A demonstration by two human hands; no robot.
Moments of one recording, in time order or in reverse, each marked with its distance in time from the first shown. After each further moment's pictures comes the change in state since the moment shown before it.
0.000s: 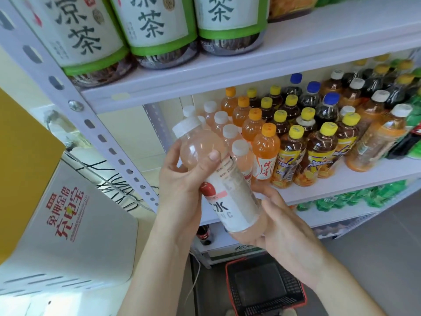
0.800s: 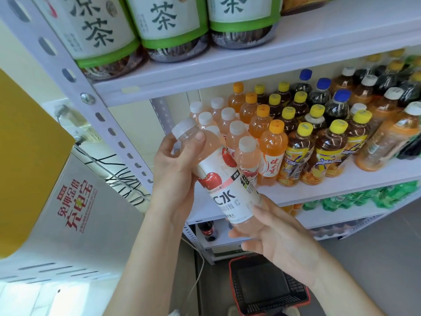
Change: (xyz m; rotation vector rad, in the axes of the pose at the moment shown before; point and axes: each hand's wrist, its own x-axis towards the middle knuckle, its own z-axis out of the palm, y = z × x) left_hand 0.018 0.010 -0.016 0.127 0.117 0.018; right_hand 0.003 0.013 0.004 0.152 -0.121 0.036
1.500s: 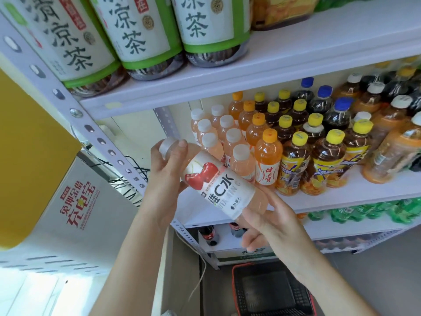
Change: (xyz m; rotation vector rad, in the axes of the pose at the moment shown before) left_hand 0.003 -0.008 0.000 0.275 0.094 -0.077; right_hand -0.017 -0.028 -0.016 -0.267 0.083 -0.190
